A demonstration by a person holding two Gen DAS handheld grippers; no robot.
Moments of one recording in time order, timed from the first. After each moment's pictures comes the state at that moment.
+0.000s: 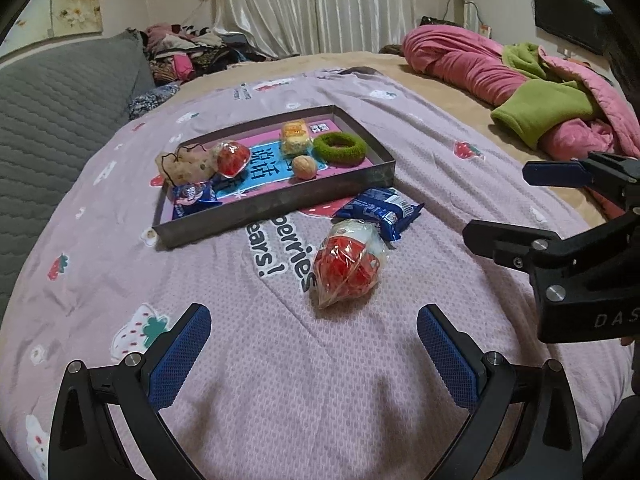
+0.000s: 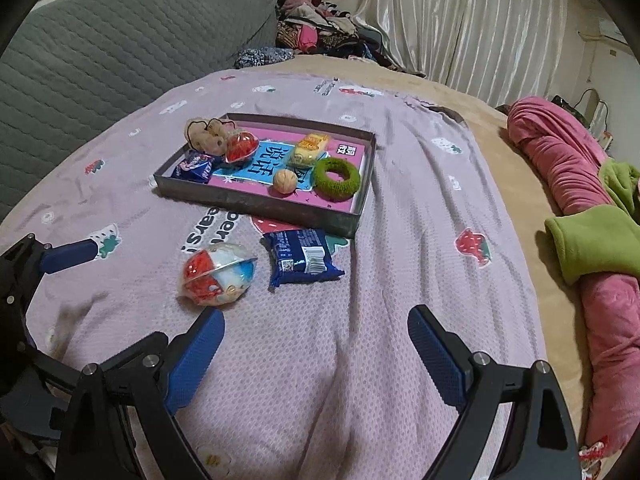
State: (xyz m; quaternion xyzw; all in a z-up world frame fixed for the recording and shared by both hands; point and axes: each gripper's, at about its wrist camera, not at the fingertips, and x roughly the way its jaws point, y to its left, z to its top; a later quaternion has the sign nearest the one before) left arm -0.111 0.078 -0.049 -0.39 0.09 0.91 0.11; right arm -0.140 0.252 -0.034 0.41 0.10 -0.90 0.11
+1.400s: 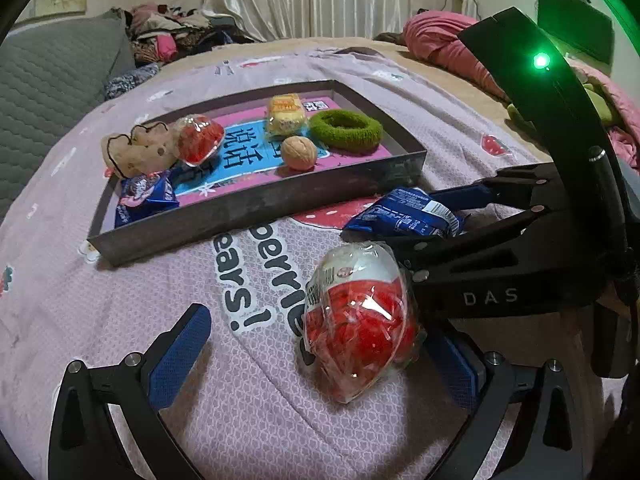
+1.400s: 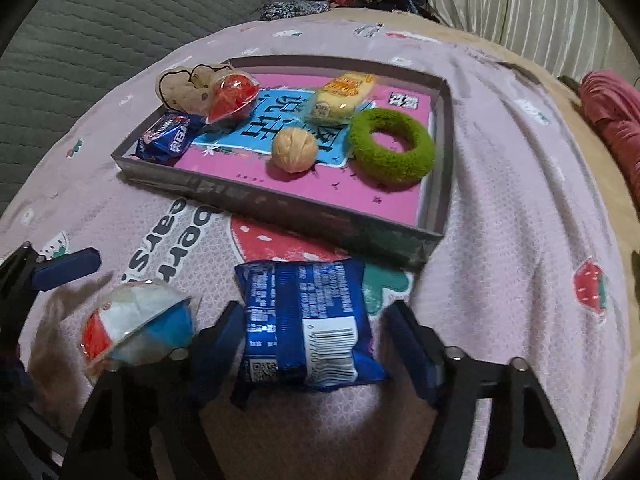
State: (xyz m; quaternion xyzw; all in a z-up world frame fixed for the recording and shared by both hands) left arm -0.192 0.083 -0.101 -0.42 0.07 0.90 0.14; right arm -0.263 0.231 -0.121 0.49 0.08 -0.85 0.19
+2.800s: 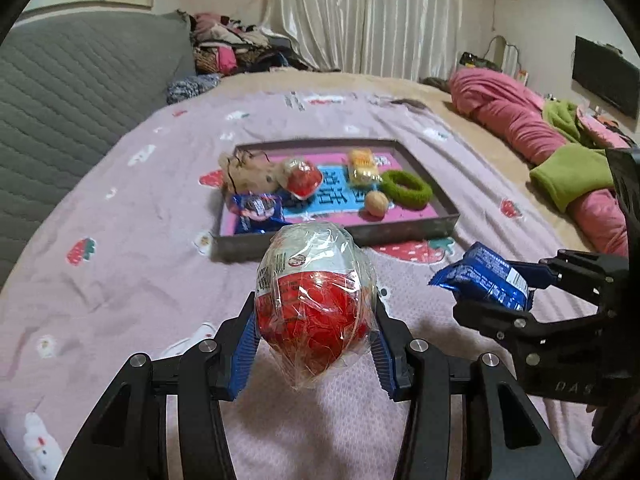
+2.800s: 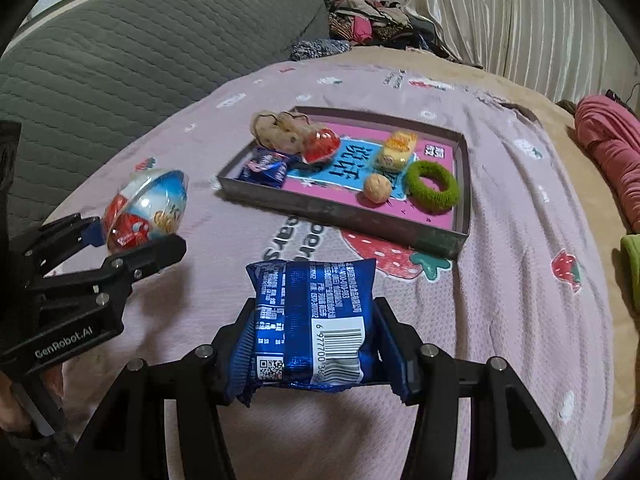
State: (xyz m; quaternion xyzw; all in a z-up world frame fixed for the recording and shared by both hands) left arm -0.135 0.004 -0.023 -0.37 0.01 0.93 0.07; right arm -0.161 0.198 -0.044 0.43 0.06 -0.87 0.22
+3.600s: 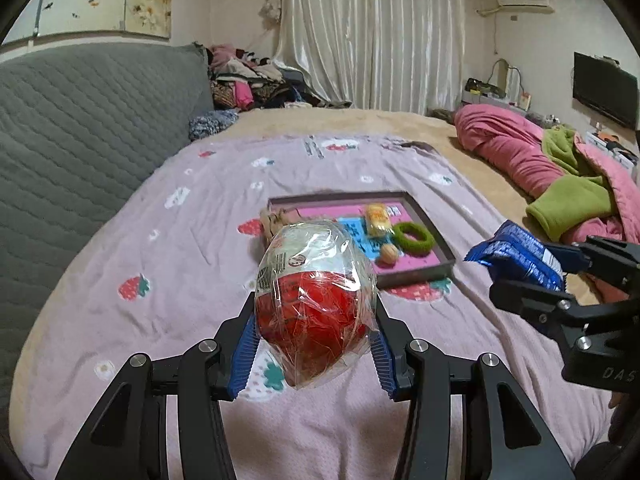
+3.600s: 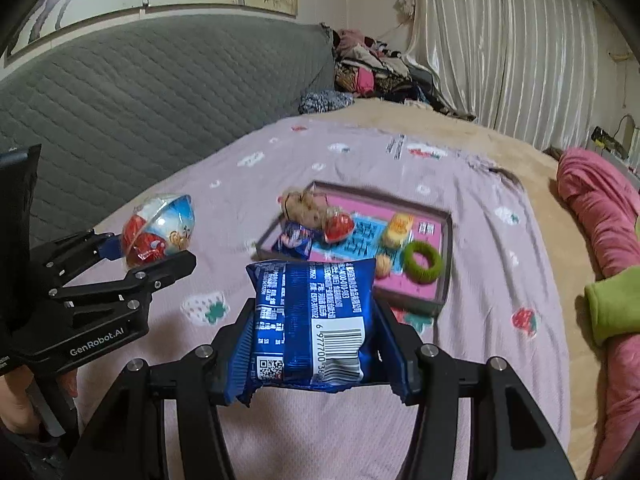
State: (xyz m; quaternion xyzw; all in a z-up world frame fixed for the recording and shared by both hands) left arm -0.101 -0.031 0.059 -0.32 0.02 0.95 0.05; right arm -0.121 0.176 0.055 0.35 0.07 -0.91 0.21
